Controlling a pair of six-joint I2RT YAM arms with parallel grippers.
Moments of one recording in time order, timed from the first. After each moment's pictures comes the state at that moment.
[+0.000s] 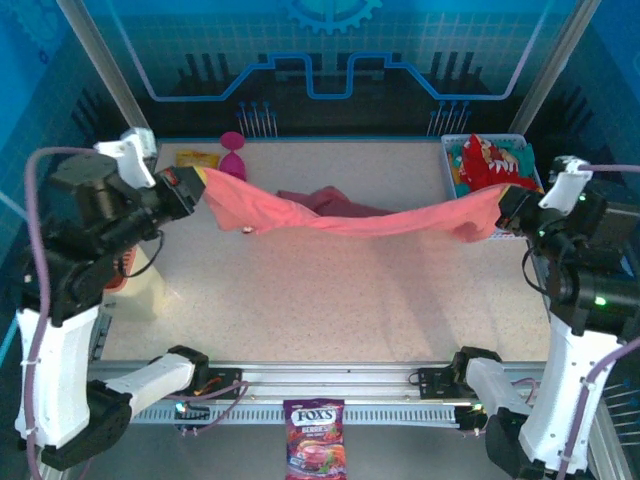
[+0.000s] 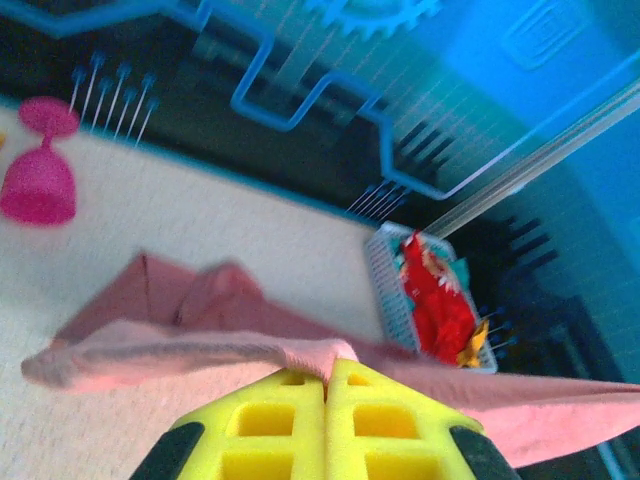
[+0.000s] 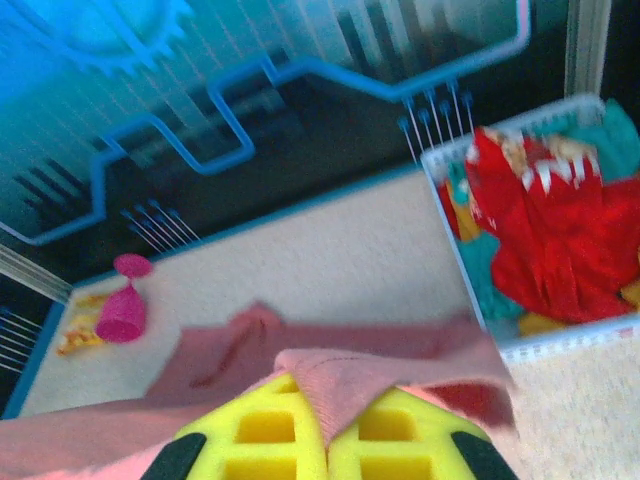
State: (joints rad) left arm -0.29 1.06 1.91 -1.15 0.08 -0.64; right arm -0.23 0.91 1.67 -1.14 -0.31 0.31
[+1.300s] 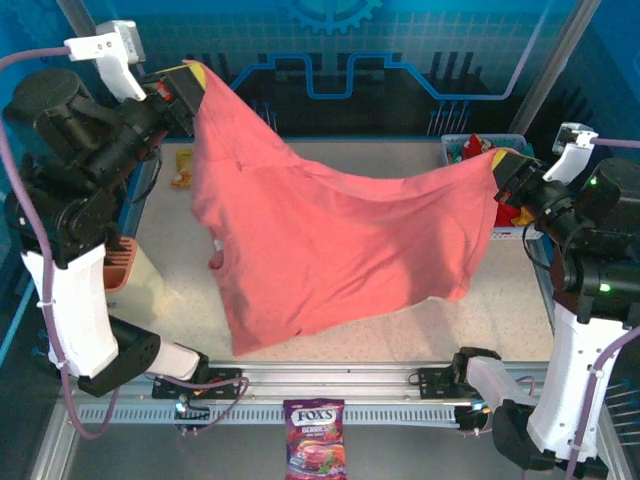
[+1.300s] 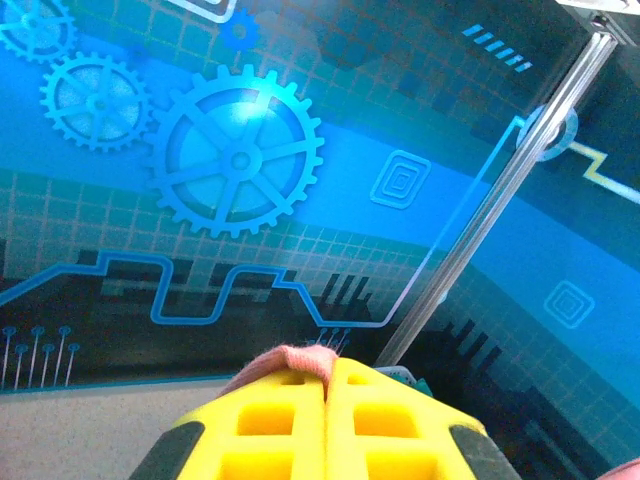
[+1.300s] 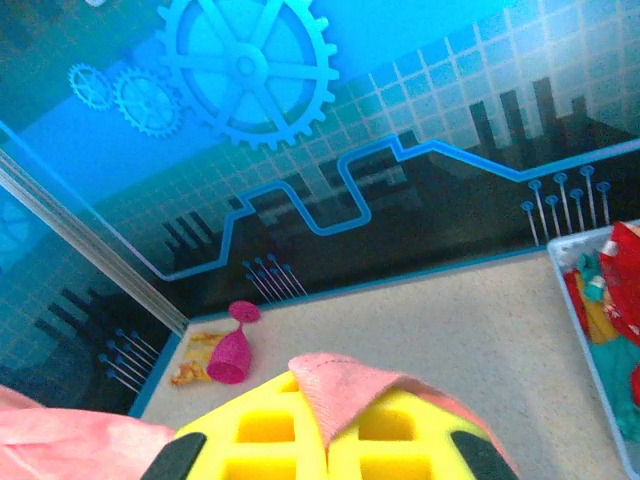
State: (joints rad) left arm -0.30 1.44 2.48 -0.99 0.11 -0.42; right arm -0.18 0.96 1.68 -0.89 -0.45 0.41
